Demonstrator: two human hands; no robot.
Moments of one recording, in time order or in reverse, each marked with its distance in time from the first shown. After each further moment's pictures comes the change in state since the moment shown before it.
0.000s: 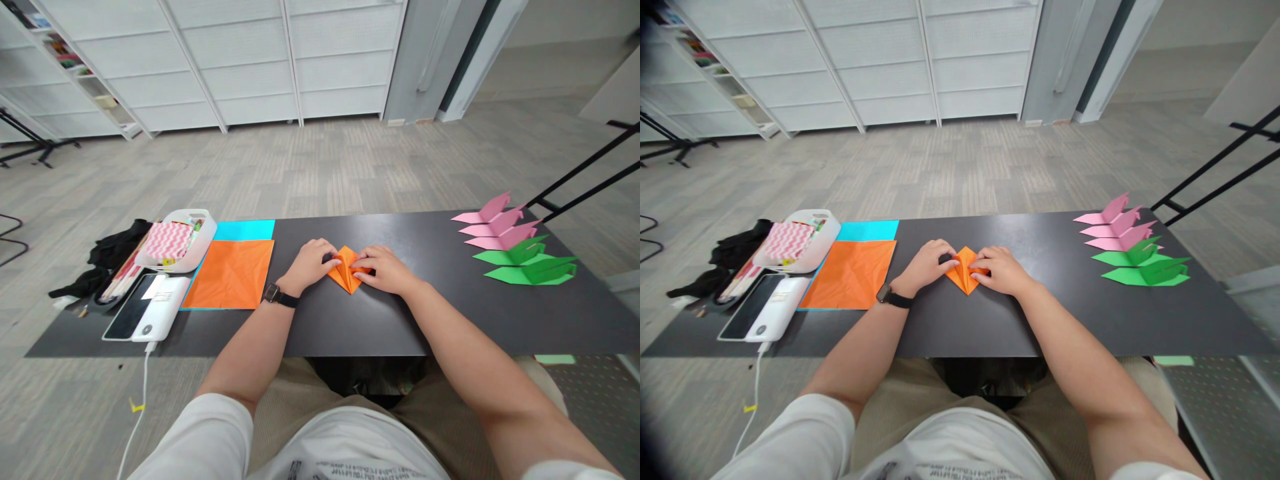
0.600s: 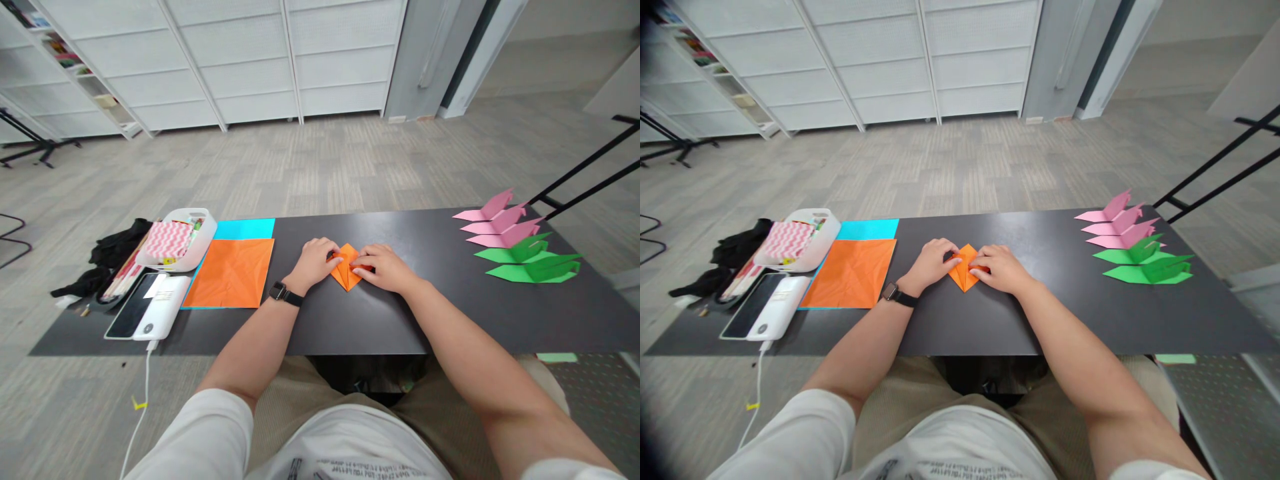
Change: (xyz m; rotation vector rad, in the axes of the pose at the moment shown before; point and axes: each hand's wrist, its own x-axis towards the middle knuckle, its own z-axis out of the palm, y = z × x) left_hand 0.005 0.002 0.015 0.076 -0.004 -0.094; right_hand 0.001 -0.003 0.000 -0.025 -0.007 0.020
